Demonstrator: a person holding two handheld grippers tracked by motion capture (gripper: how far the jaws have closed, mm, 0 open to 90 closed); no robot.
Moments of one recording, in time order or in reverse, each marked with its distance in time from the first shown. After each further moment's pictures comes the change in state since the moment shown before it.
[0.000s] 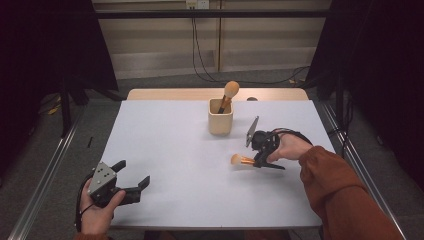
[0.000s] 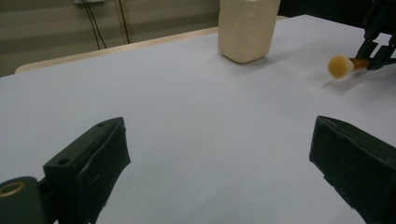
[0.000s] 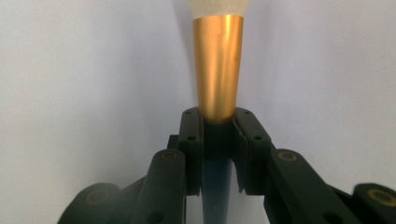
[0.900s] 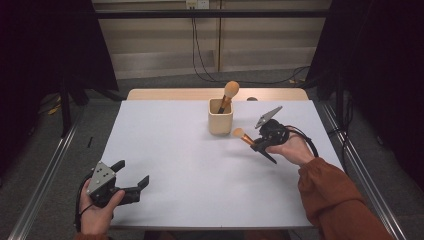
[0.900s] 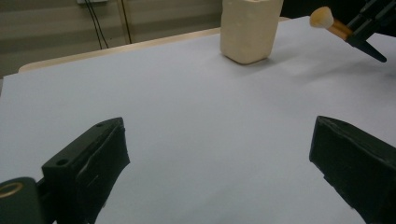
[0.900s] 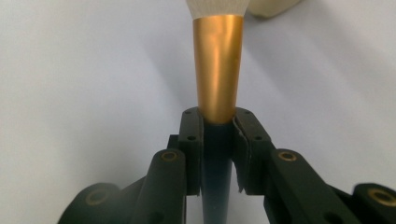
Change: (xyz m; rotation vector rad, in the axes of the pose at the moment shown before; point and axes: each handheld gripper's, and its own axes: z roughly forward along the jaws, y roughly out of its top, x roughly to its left) left arm 0.001 0.000 -0.001 -0.006 0.007 -0.010; right arm -0.004 -0.020 -0.020 -0.366 -0.221 0.301
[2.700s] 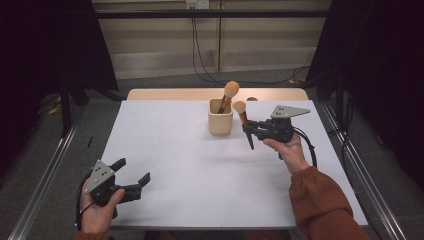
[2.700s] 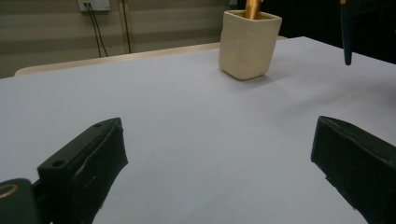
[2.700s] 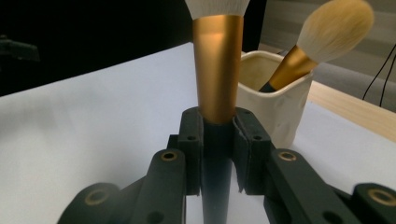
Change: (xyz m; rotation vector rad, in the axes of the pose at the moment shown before) left arm -0.001 0.002 0.004 -0.056 -0.015 -0.049; right arm 0.006 -0.004 -0.019 -0.660 0.017 0.122
